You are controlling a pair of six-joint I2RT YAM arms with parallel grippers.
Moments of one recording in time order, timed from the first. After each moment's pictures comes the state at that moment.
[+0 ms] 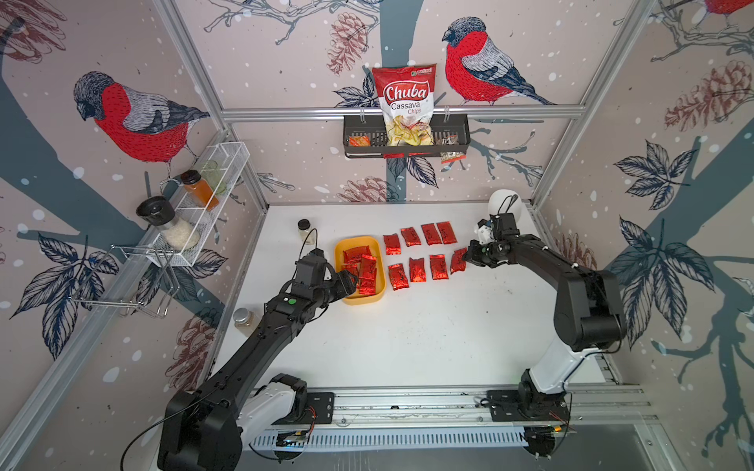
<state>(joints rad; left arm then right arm) -0.31 1.05 0.69 -0.38 0.21 -0.67 0.16 1.77 1.21 -0.51 -0.41 0.26</state>
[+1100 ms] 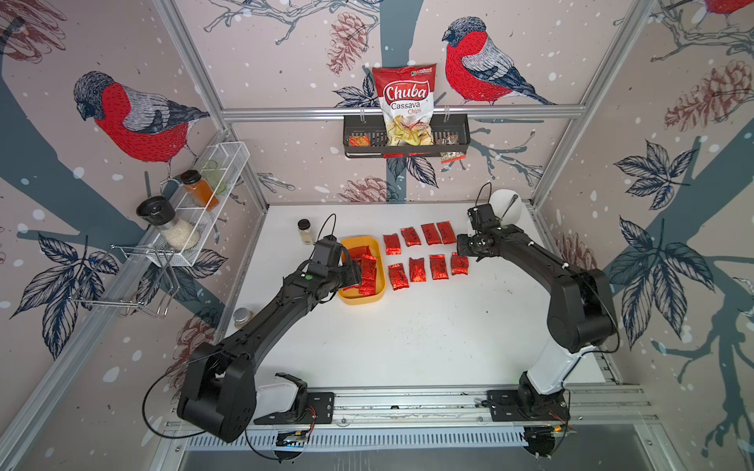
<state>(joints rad) -0.37 1.32 0.89 -0.41 0.07 -0.54 0.36 1.73 1.34 -0.58 0.09 0.22</state>
